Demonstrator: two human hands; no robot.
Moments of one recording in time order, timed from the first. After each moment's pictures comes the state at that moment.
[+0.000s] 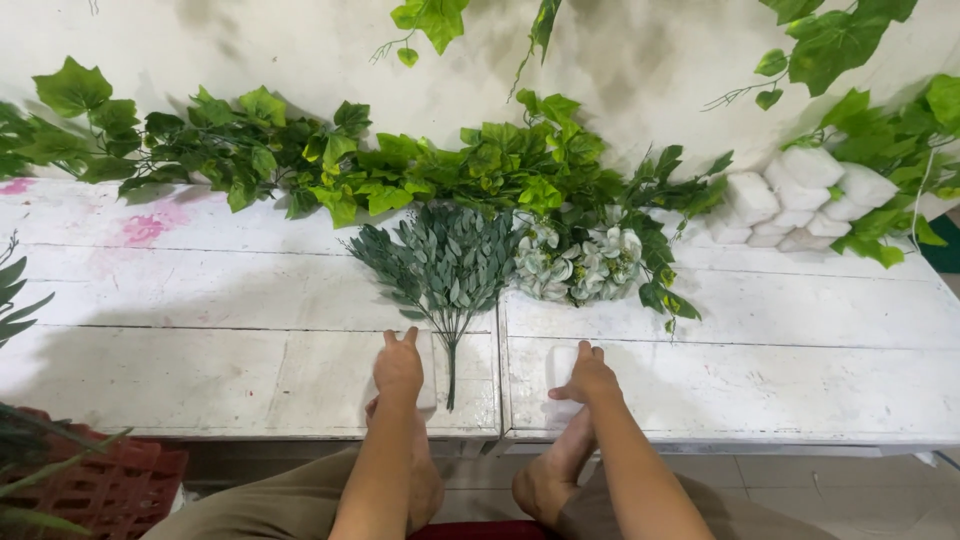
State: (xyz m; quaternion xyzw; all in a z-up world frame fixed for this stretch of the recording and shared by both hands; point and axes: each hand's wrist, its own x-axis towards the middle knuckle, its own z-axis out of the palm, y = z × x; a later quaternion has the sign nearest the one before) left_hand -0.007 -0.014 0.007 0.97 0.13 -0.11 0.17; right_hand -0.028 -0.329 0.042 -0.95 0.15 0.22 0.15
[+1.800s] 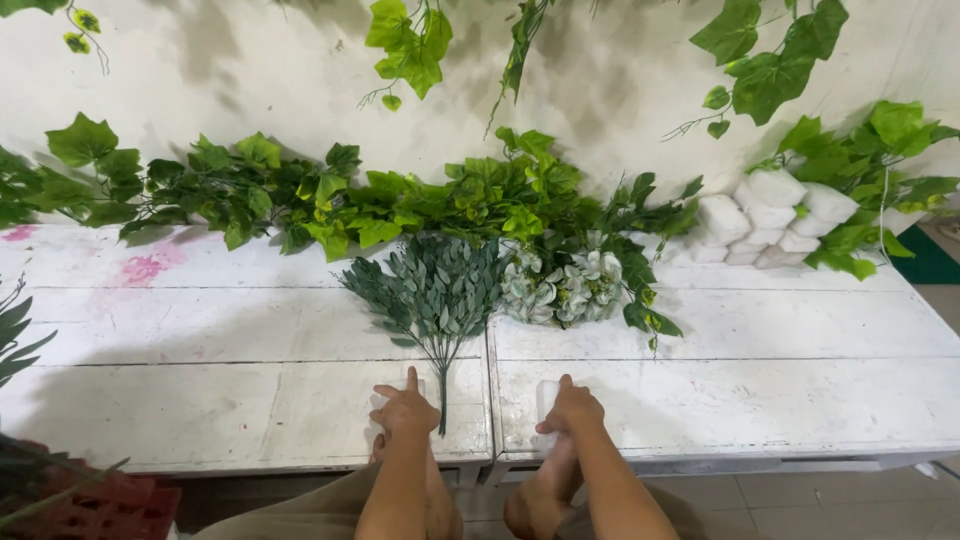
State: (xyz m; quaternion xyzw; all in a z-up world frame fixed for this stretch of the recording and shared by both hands) left_hand -0.027 -0.051 0.038 0.93 0.18 -0.33 0.08; right_hand -0.029 -0.321 0.029 -0.93 0.19 0.31 0.09
